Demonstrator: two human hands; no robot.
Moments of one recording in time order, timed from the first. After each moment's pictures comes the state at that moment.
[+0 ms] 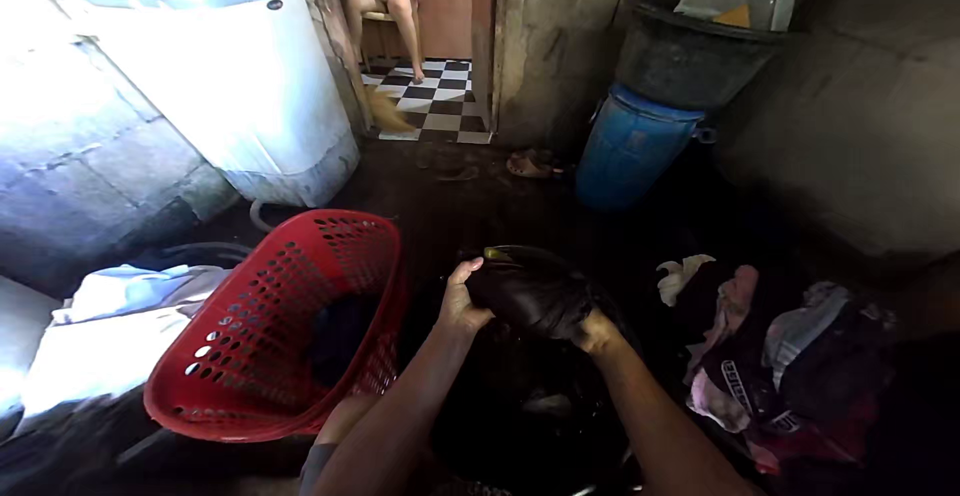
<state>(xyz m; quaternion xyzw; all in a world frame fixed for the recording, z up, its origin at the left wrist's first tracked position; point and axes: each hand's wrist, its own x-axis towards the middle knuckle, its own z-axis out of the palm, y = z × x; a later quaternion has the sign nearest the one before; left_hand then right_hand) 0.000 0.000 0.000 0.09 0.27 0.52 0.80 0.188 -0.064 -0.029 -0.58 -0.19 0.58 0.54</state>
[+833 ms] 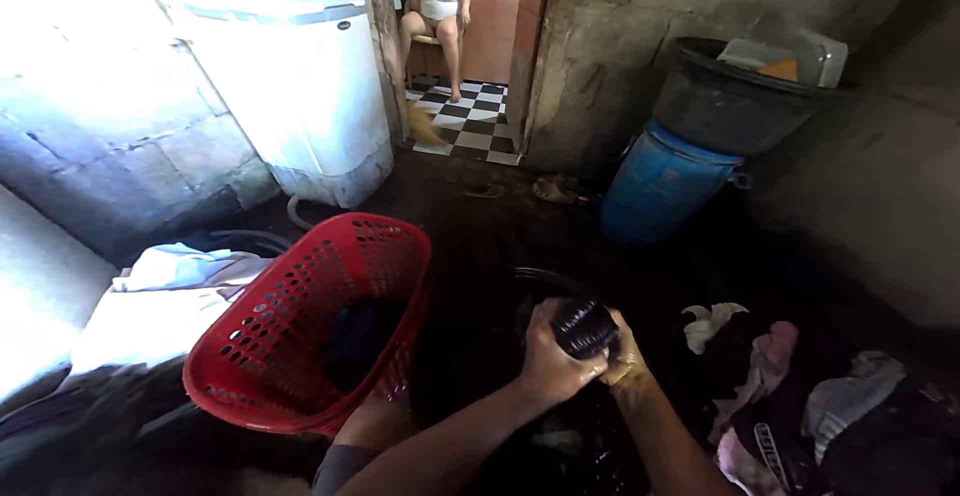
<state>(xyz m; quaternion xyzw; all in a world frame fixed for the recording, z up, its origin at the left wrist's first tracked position) 0.043 -0.066 0.000 0.59 0.32 0.60 0.44 0.184 -0.056 -0.018 -0.31 -0.12 0.72 0.61</state>
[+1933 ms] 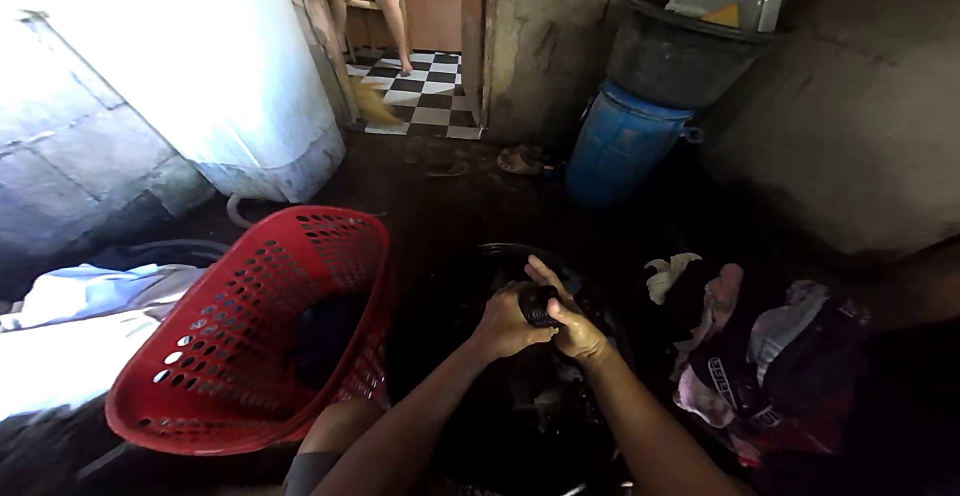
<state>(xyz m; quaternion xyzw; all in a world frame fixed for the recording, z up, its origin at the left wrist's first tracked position) 0.023 -0.030 -0.002 0.76 0.37 0.27 0.46 0.179 -0.060 -0.031 -0.40 -0.48 0.56 0.54</state>
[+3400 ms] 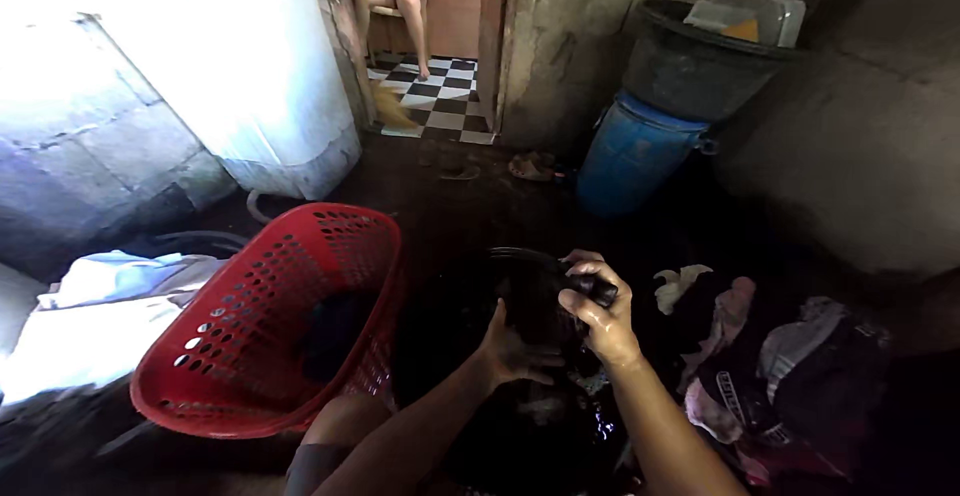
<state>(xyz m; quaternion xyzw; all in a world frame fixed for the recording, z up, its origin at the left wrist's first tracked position) 0.028 -0.036 -0.072 0.23 0.32 0.20 0.90 0.177 -0.070 0.021 -0.35 -0.57 0.29 0.68</state>
